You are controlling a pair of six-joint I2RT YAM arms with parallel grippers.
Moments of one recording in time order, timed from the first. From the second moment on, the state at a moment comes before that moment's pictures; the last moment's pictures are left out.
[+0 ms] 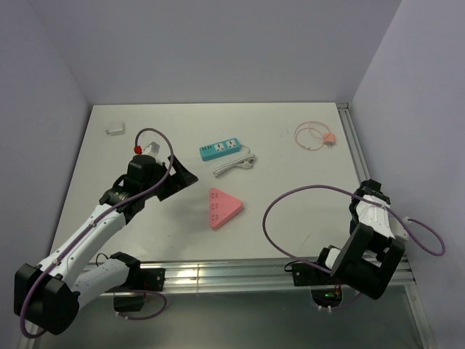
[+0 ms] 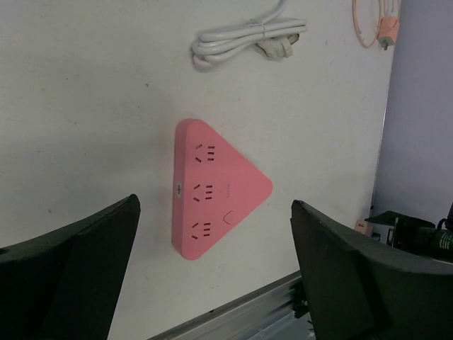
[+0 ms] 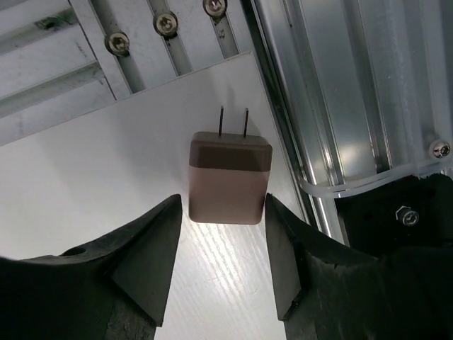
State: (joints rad) left arm -0.42 0.99 0.72 -0.33 0.14 -0.85; right arm -0.56 1.14 0.57 -0.93 0.58 1.32
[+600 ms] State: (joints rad) left arm -0.42 1.00 0.72 -0.31 0.14 -0.85; right arm -0.57 1.18 0.57 -0.93 0.58 1.31
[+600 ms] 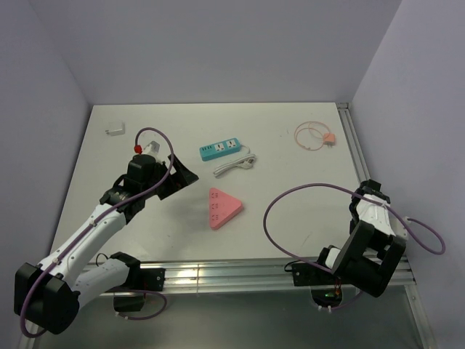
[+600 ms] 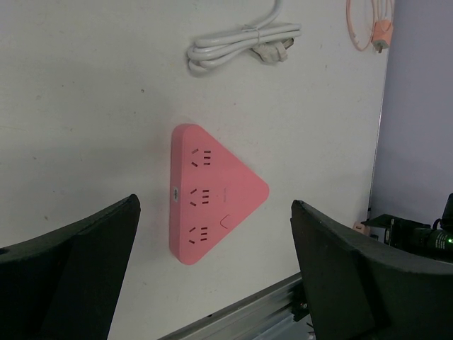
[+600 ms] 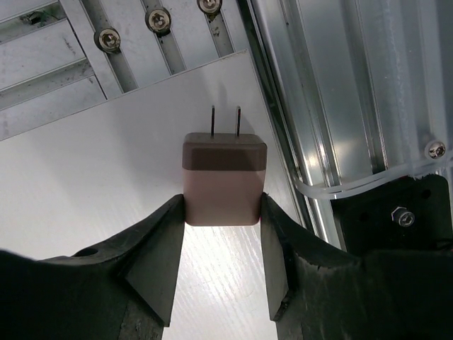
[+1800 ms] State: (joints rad) left arm -0.45 0.99 0.66 -0.11 0.36 -0.86; right arm 0.18 1.04 0.69 -0.37 -0.28 0.72
